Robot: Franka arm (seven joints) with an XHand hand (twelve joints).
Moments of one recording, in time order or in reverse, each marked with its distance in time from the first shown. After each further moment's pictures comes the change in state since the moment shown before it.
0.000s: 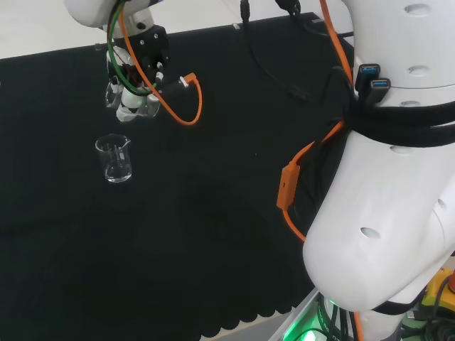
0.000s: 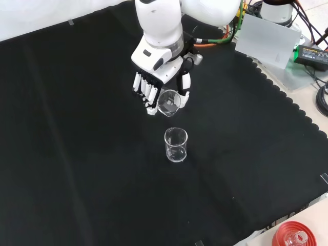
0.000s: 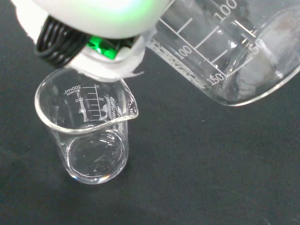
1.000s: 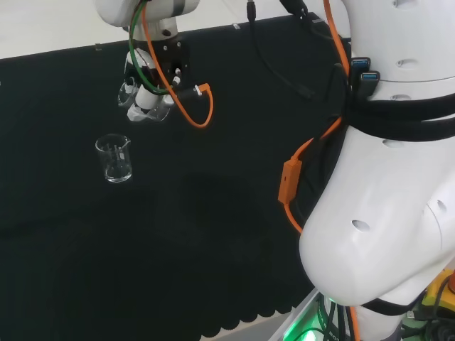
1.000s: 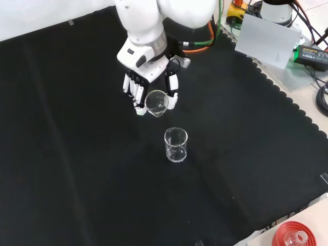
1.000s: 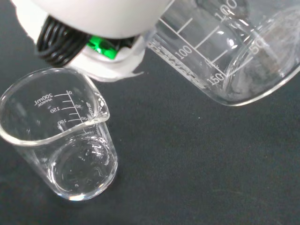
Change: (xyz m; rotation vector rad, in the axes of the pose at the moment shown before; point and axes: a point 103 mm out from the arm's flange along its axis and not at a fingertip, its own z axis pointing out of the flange) arm -0.034 0.015 0.030 -0.032 0.152 0.022
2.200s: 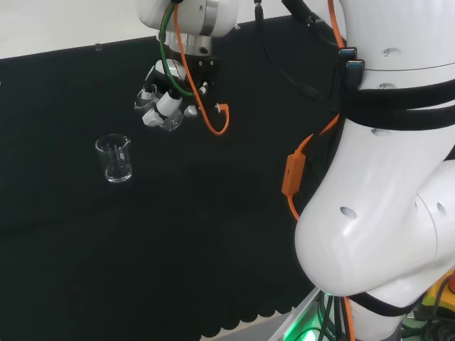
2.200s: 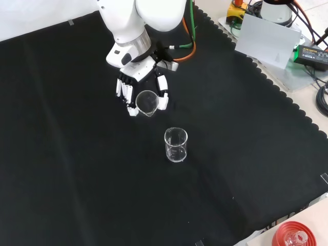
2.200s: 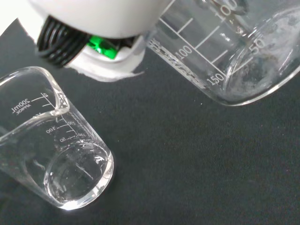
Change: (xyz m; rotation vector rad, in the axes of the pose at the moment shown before) arm -0.046 0.010 0.045 -0.052 0.234 -0.045
